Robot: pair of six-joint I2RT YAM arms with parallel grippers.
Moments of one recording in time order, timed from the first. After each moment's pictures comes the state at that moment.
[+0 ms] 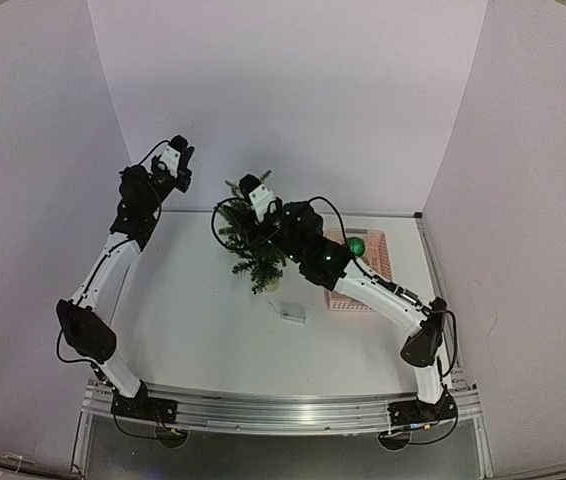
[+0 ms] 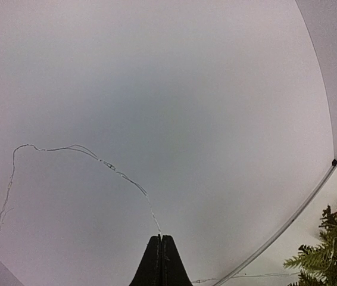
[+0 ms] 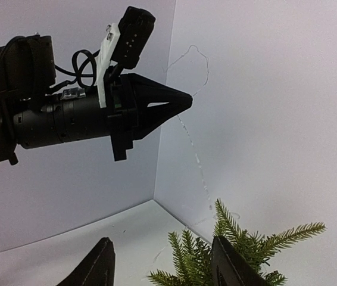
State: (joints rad) left arm -0.29 1.68 1.73 0.15 0.21 0.37; right arm 0.98 2.06 2.19 -0.04 0.14 -0.13
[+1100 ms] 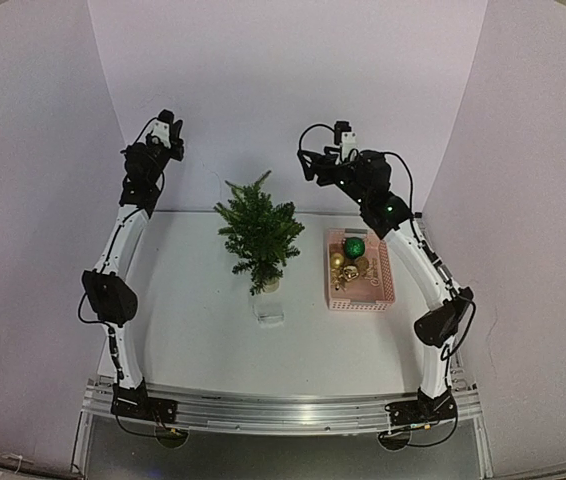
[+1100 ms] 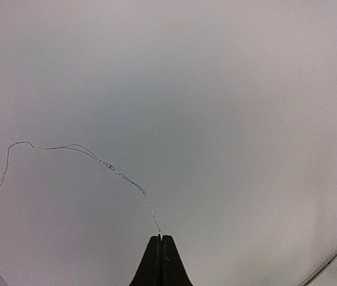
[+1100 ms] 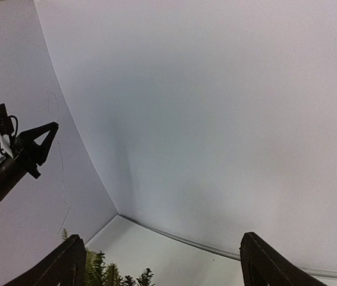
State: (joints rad) left arm -0.17 2.13 2.30 0.16 0.19 0.20; right arm 0.55 2.05 2.36 -0.27 -0.06 0.26
